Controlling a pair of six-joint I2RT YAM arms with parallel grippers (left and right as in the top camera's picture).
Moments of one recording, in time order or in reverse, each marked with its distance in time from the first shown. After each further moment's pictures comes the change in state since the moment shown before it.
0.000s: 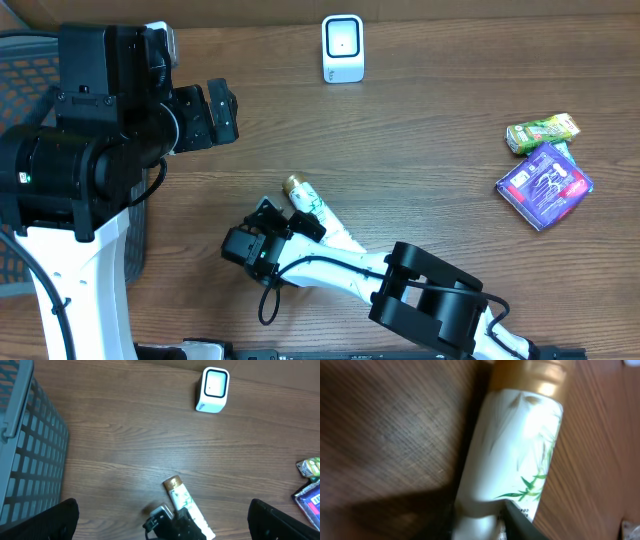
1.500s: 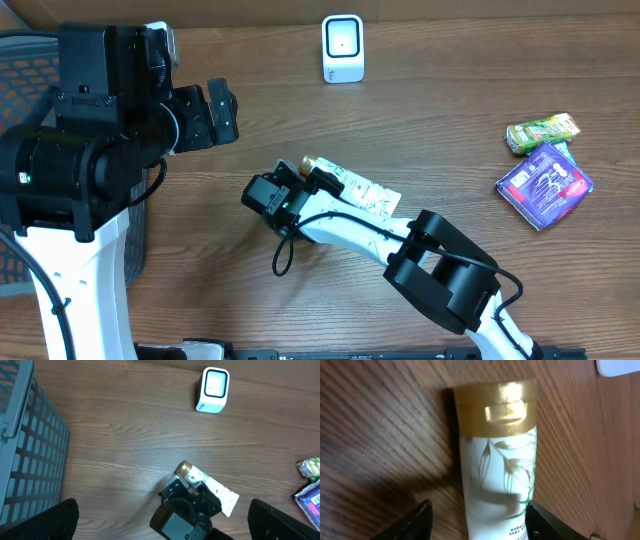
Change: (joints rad) left arm 0.000 0.000 0.000 0.000 0.000 0.000; right arm -0.182 -0.004 0.044 0.058 -0.012 -0.253
